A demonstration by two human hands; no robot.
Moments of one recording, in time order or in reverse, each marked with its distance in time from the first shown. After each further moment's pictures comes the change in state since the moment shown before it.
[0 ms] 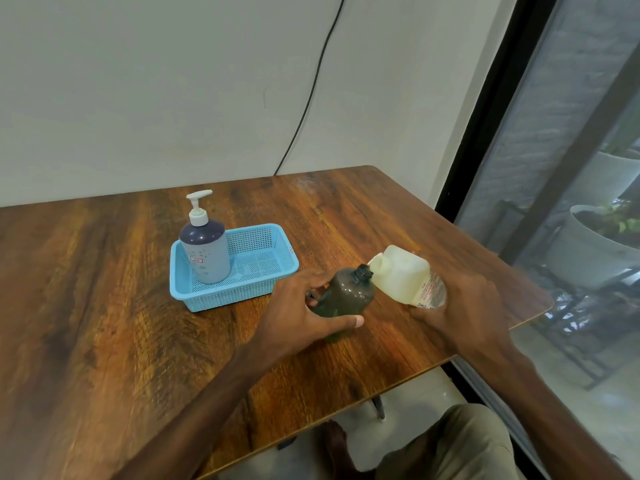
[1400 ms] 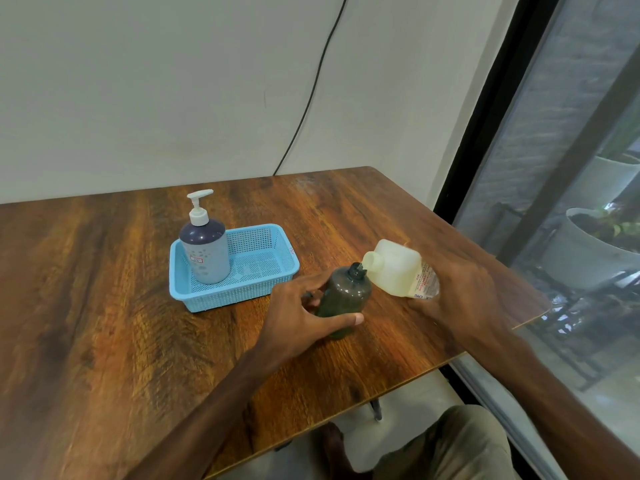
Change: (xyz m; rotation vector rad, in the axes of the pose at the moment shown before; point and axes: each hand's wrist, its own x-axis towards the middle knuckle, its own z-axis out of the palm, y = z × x) left_hand -0.003 -0.010 0.006 -0.133 0.052 0.026; right_hand 0.020 -0.005 -0.005 0.021 0.006 -0.143
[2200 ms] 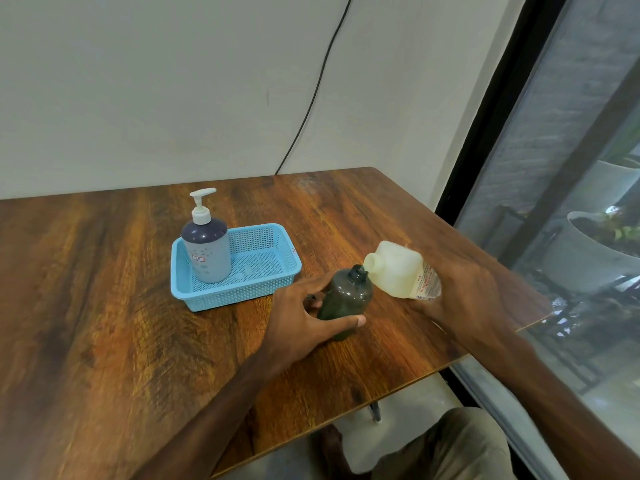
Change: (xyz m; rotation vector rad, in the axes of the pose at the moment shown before) left_hand -0.003 -0.003 0.006 -0.027 0.049 0.016; right_hand 0.002 -0.001 0.000 -0.007 -0.034 0.002
